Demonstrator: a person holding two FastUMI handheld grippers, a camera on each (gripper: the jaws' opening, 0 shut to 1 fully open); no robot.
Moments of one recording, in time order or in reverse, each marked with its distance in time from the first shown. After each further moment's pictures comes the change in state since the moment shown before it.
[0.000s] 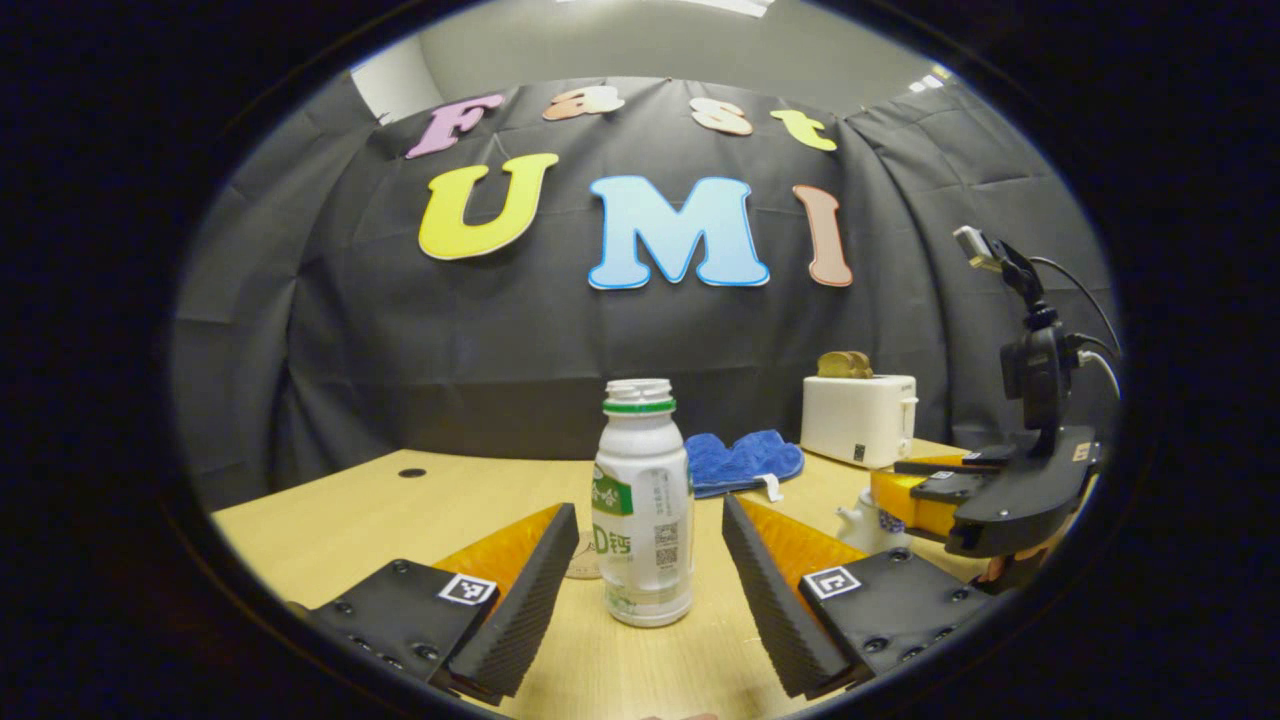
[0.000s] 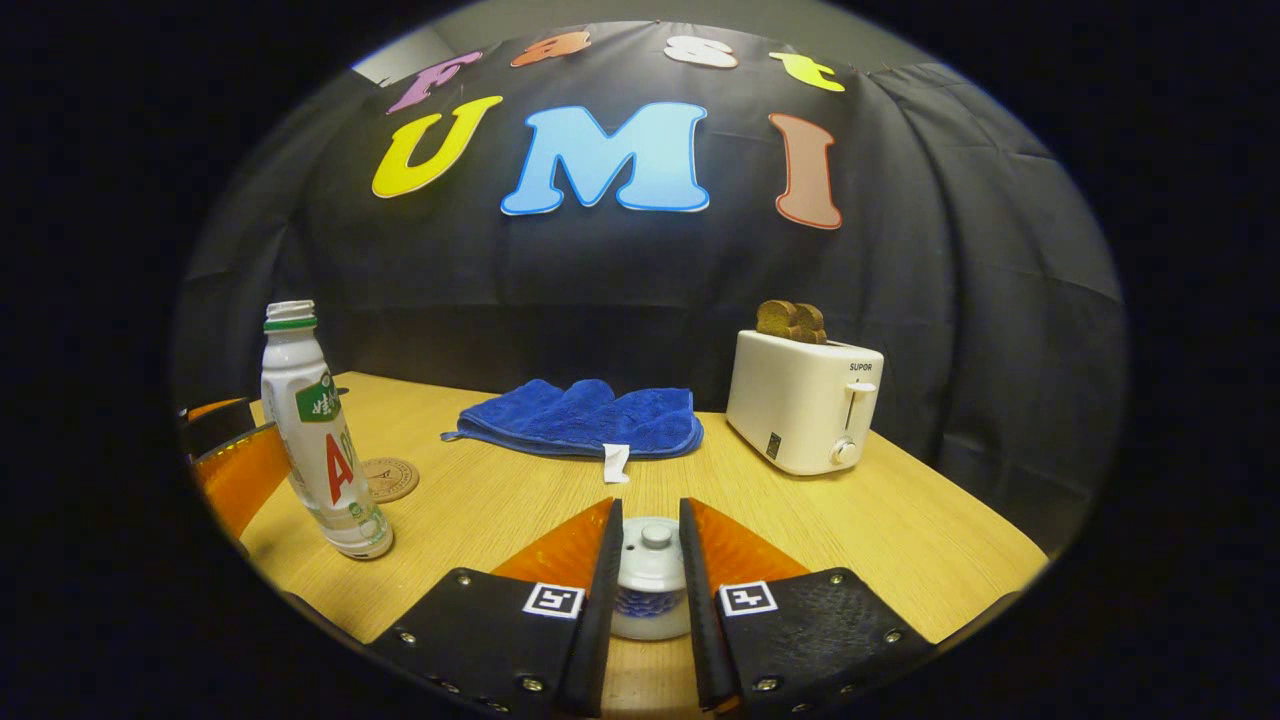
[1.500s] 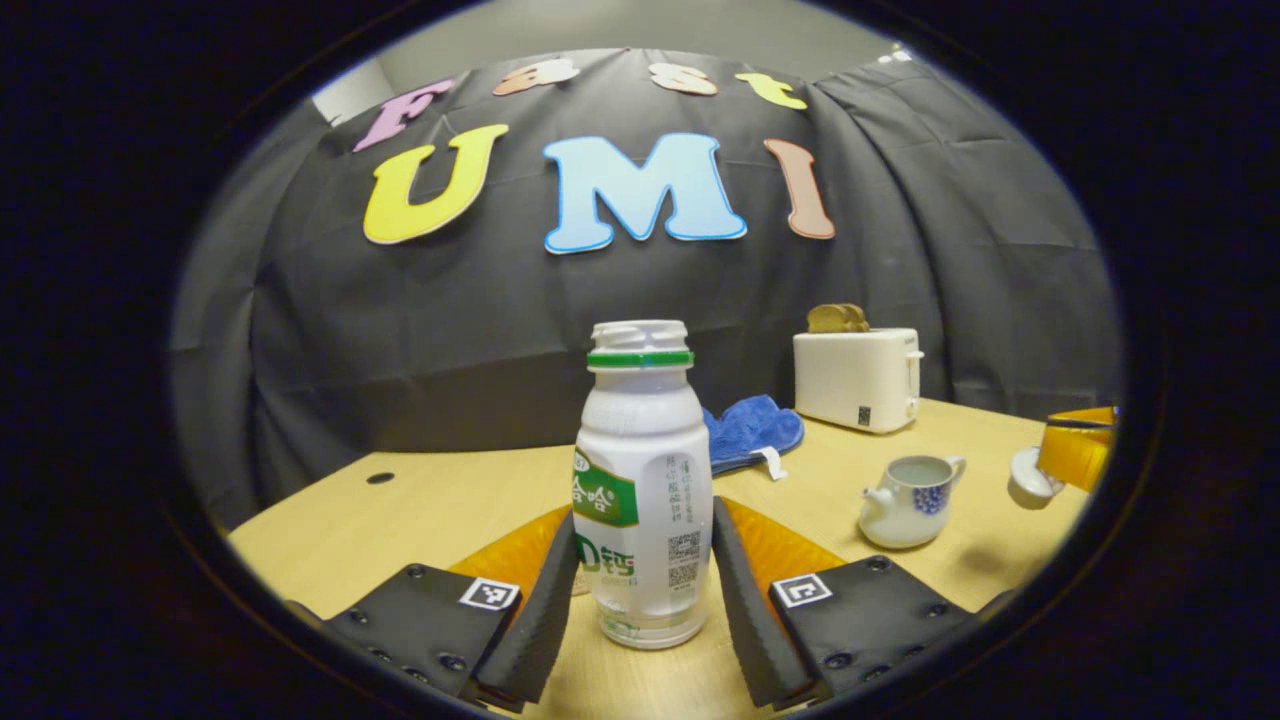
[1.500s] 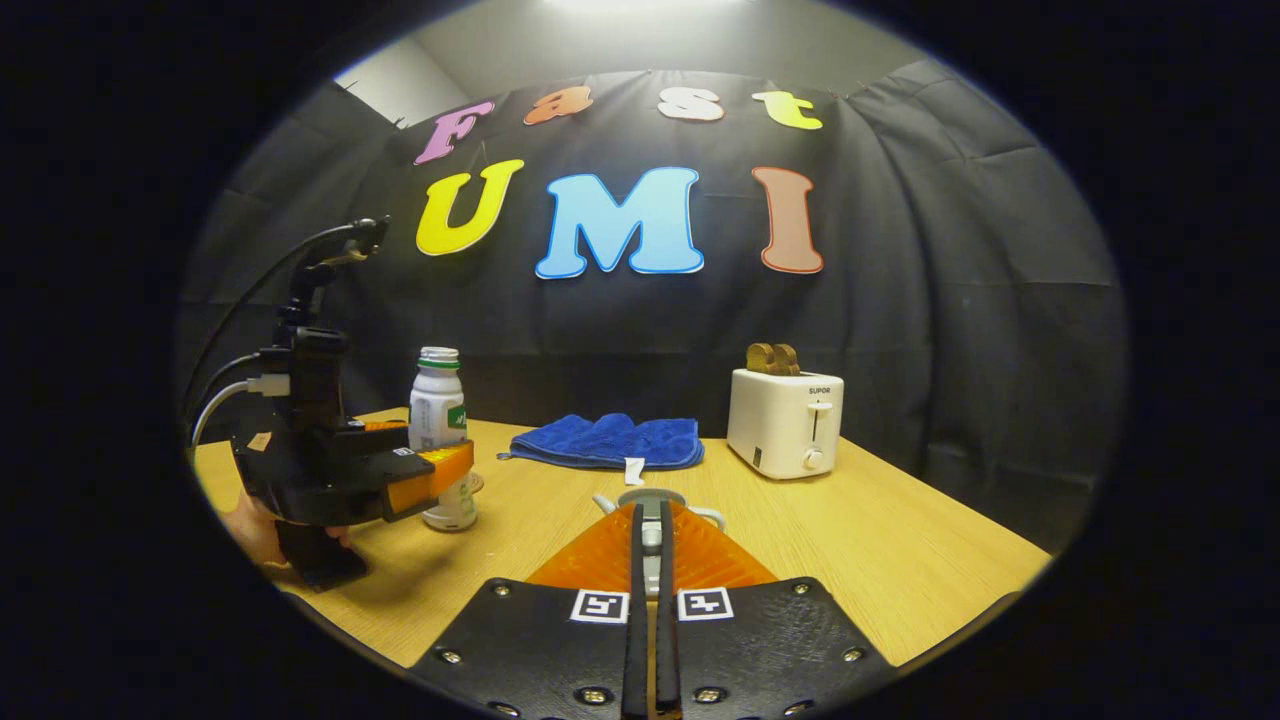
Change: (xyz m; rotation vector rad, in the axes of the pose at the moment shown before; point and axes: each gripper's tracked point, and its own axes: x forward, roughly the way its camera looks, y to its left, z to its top) left arm 0.061 -0.025 -0.015 0.157 0.088 -0.066; right arm -0.121 -0.015 0.002 0.041 -0.131 0.098
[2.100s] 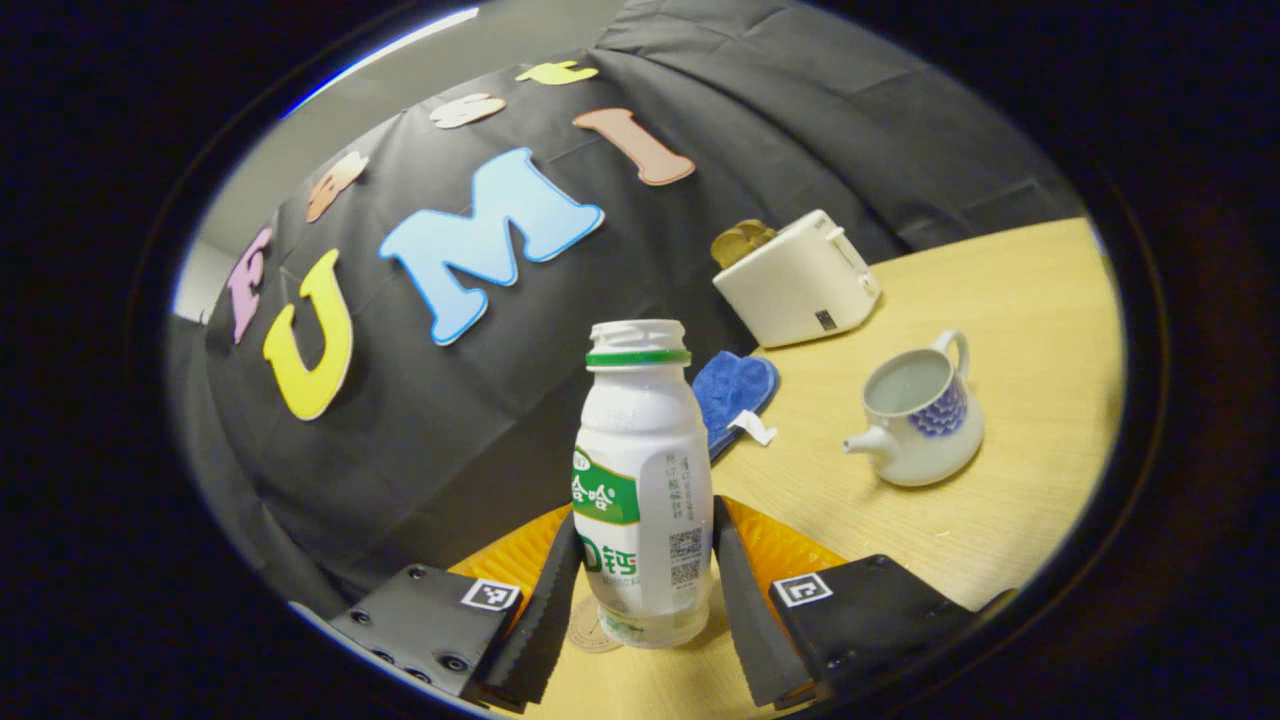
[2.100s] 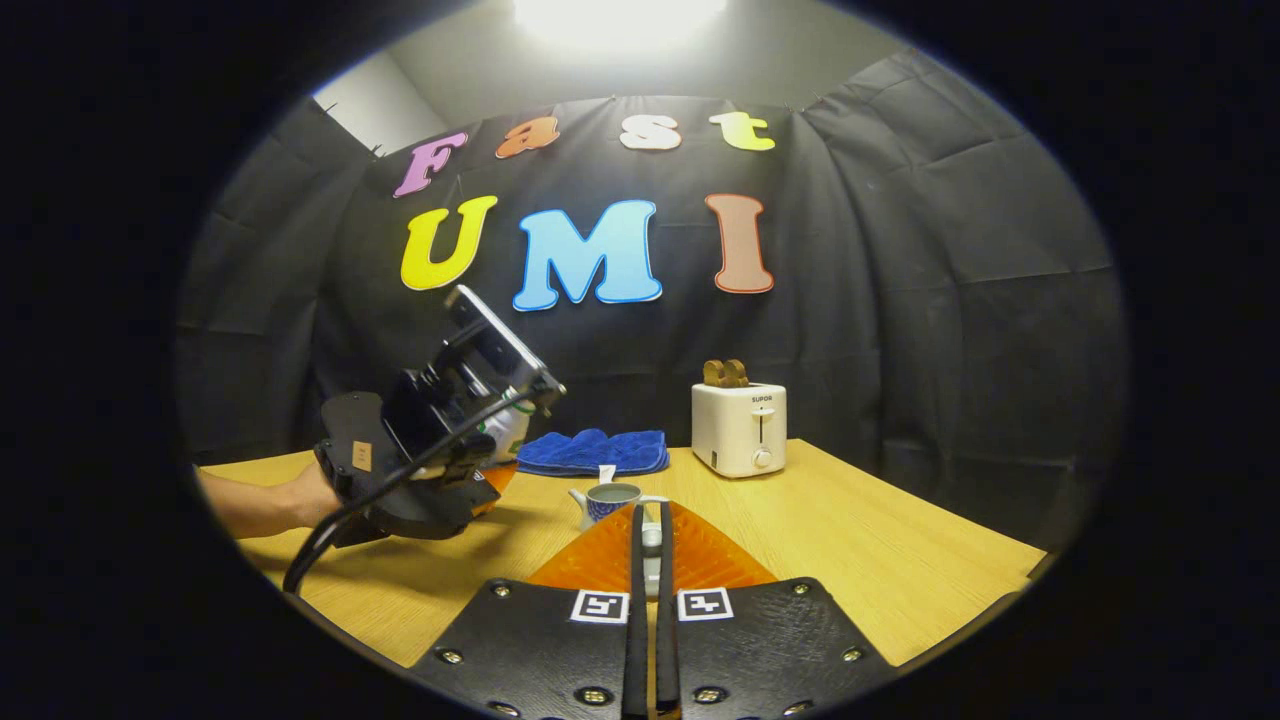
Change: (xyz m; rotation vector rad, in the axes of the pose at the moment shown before) left arm 0.038 -0.057 0.009 0.596 0.043 -0.047; right arm -0.071 -0.029 0.015 0.062 -0.072 -0.061
